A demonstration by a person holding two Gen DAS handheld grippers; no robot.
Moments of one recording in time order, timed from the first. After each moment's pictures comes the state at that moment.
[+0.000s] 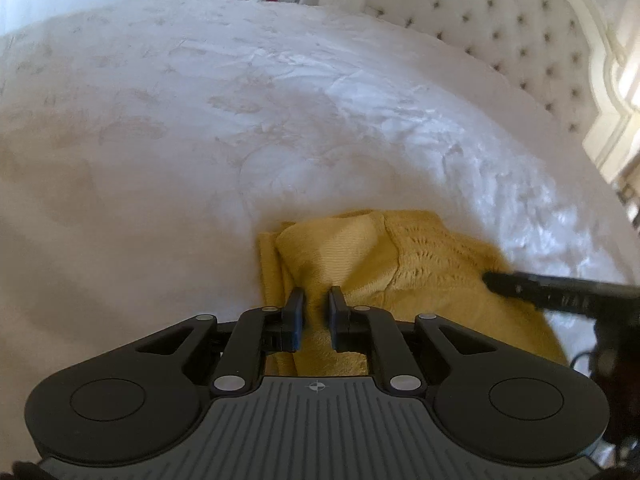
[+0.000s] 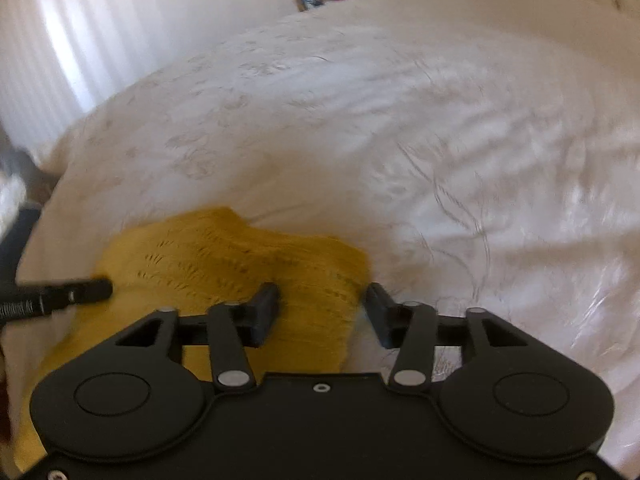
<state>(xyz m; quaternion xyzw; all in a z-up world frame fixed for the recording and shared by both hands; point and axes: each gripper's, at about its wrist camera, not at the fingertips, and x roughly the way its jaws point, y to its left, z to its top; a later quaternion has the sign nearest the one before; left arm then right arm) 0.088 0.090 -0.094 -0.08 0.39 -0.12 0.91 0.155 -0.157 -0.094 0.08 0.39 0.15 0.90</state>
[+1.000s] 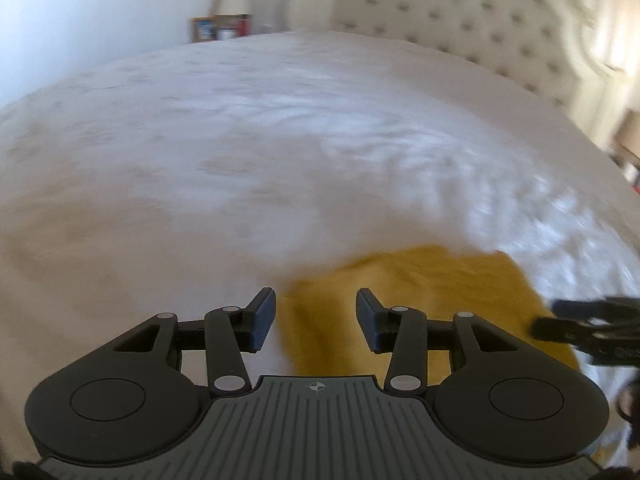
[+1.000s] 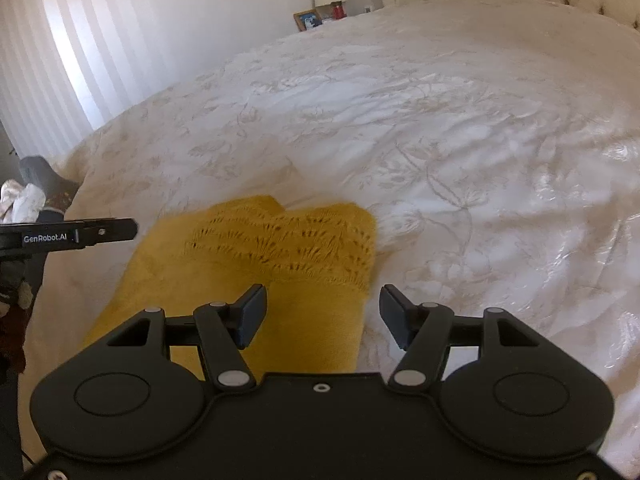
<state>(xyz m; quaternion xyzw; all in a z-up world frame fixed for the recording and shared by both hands) 0.090 0.089 -0.061 0.01 0.36 -0.15 0.92 0.097 -0.152 -0.072 0.07 0.37 0.15 0.92</state>
